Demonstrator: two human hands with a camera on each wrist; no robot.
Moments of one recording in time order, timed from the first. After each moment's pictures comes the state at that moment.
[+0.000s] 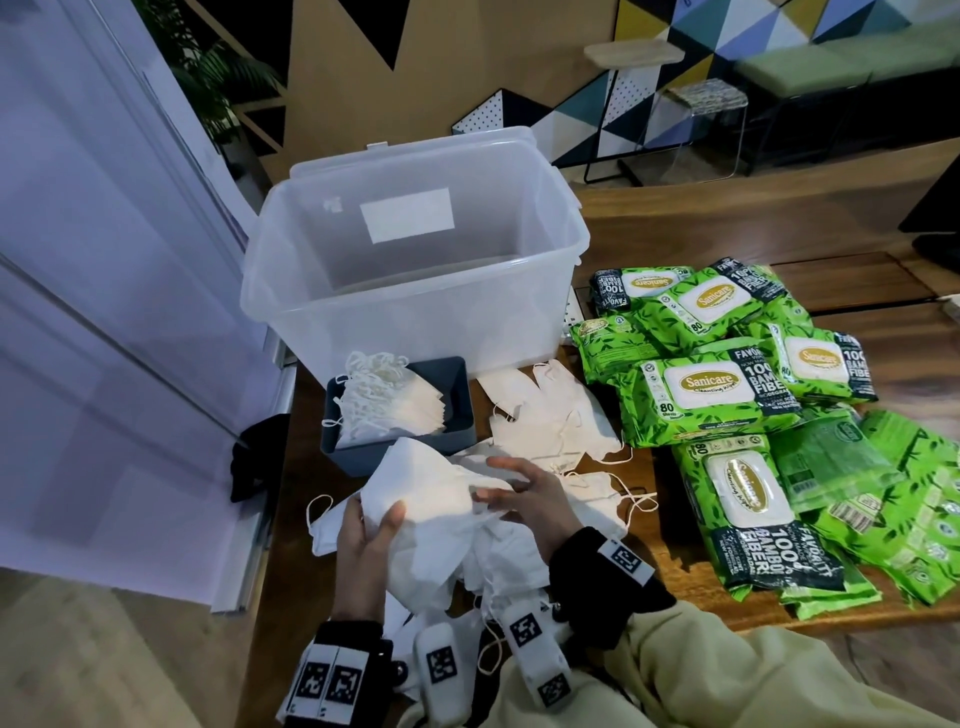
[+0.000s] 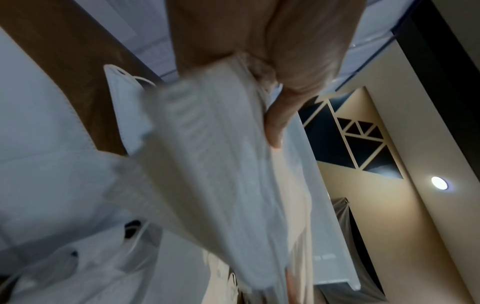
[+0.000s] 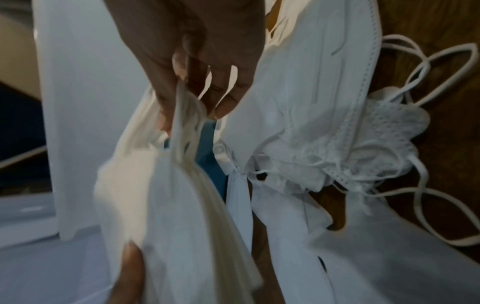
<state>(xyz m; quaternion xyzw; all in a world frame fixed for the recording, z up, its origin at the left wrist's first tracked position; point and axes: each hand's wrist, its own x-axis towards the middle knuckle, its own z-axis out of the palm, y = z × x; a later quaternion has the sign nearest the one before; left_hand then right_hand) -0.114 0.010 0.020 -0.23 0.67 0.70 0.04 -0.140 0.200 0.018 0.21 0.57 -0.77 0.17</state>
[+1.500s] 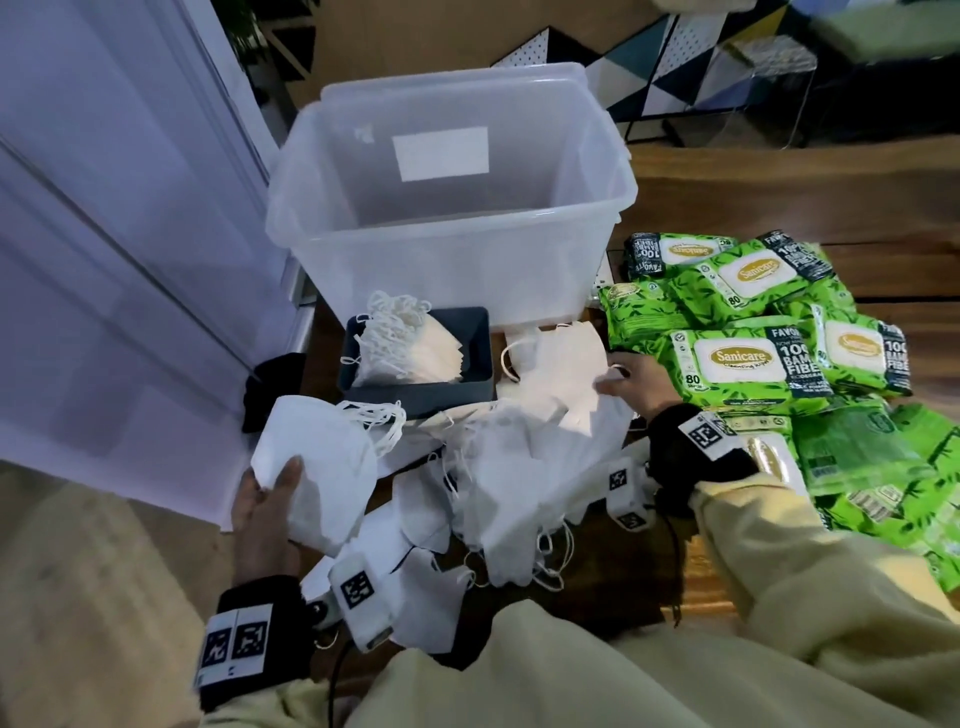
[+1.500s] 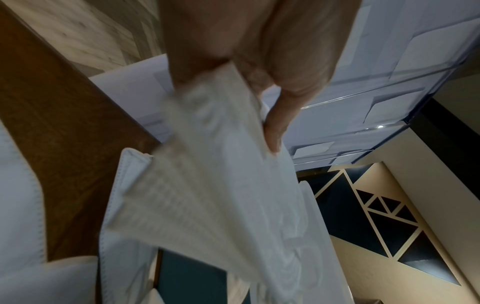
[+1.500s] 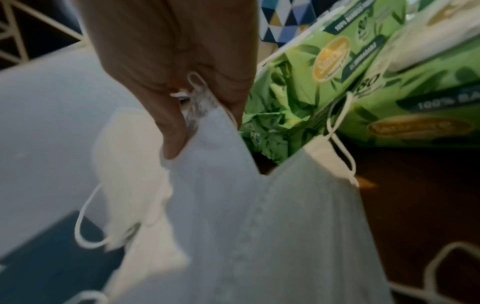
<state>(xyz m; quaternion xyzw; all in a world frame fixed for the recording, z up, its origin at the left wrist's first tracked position) -0.094 -0.052 0.044 -0.32 0.59 0.73 -0.13 -0.225 0.312 0.009 0.14 0.89 -0.42 0.11</state>
